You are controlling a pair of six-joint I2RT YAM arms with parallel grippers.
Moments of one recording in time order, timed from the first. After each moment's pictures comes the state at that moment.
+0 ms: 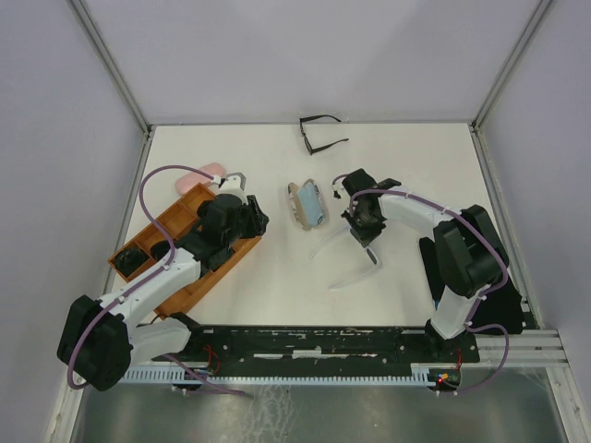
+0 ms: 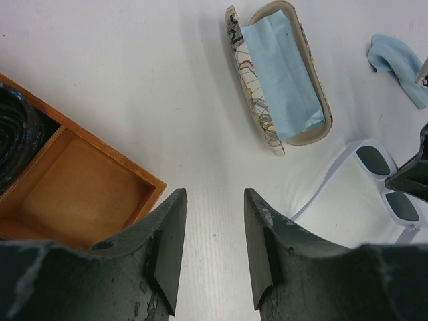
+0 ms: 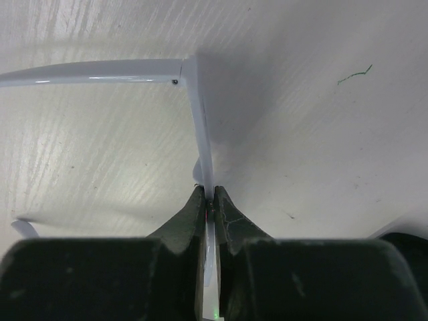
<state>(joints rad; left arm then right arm) -0.53 1.13 0.67 -0.08 -0.16 -0.51 0.51 1.77 1.19 -0.76 0.03 -0.02</state>
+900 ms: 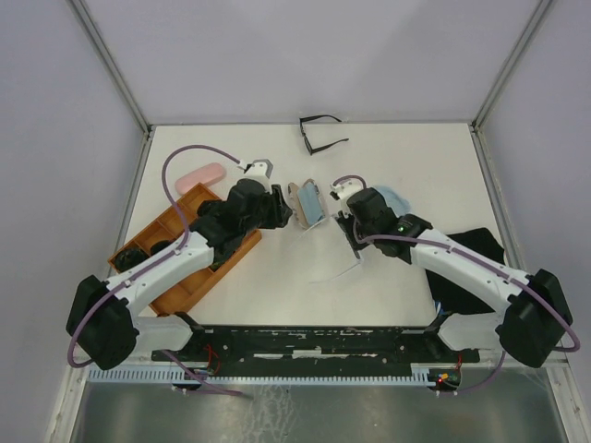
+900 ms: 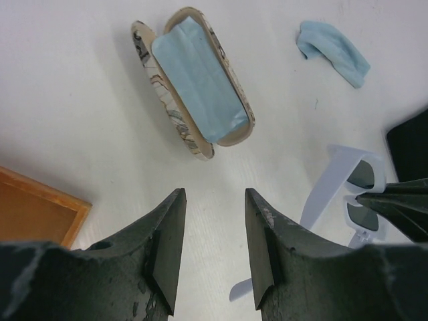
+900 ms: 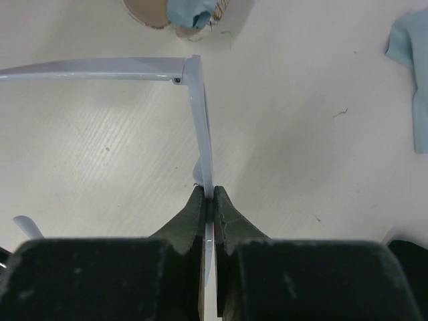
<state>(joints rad) -0.64 1.23 0.89 -0.18 -0.13 -0.51 0.73 1.32 0.96 -0.52 0.13 0.10</state>
